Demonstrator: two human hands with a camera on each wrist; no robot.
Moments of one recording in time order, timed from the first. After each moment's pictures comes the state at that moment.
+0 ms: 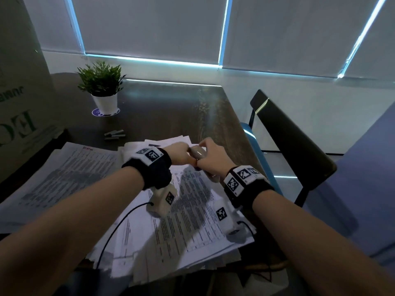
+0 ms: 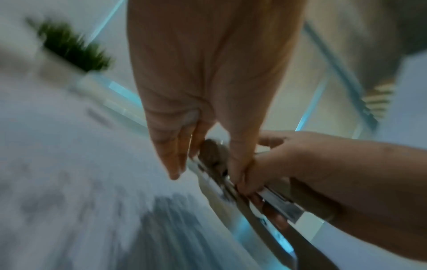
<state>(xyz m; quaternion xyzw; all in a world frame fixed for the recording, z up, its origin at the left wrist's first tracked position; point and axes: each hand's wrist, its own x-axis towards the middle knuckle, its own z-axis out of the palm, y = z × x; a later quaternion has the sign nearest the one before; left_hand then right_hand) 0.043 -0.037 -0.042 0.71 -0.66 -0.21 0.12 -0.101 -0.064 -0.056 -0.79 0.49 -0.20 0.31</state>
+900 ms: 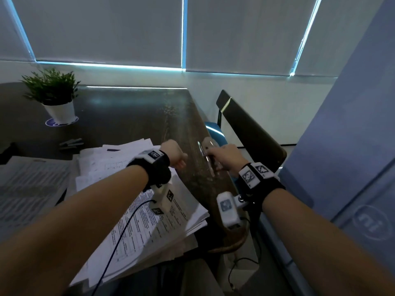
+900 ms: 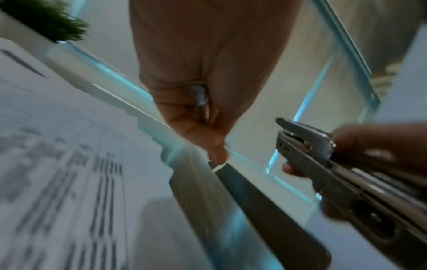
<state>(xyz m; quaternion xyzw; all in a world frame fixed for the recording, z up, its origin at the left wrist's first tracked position) -0.058 -0.064 -0.043 0.71 -0.58 -0.33 0.21 -0.235 -0.069 -0.042 -0.57 0.62 -0.32 0.44</state>
